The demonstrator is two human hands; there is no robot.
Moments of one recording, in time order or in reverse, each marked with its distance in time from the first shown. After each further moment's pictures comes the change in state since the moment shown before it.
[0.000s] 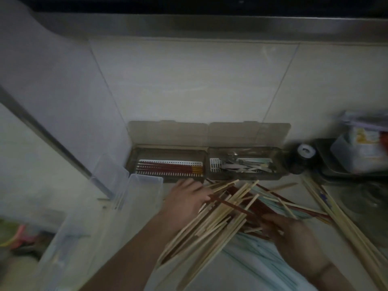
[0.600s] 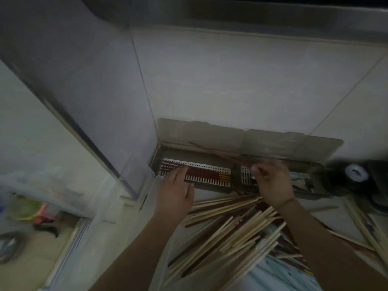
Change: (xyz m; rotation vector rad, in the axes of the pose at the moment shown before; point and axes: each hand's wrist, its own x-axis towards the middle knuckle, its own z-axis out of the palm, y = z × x) left_hand -0.022 -0.072 -0.021 -0.089 0.059 -0.699; right_hand 0.184 -0.056 0.059 -0.019 0.202 -0.124
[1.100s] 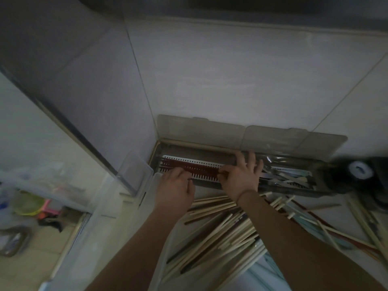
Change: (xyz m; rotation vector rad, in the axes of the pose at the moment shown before) left_hand 0.006 -0.001 0.005 0.134 0.018 0.038; right_hand 0.004 -0.055 0.056 -0.367 -0.242 -0.012
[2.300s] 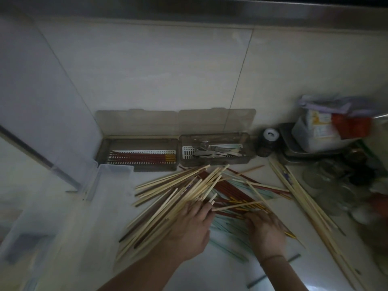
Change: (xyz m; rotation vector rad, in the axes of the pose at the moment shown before) left_hand -0.133 0.130 0.076 0.225 -0.334 0.753; right_hand -0.245 0.177 0.032 -0.019 0.295 0.285
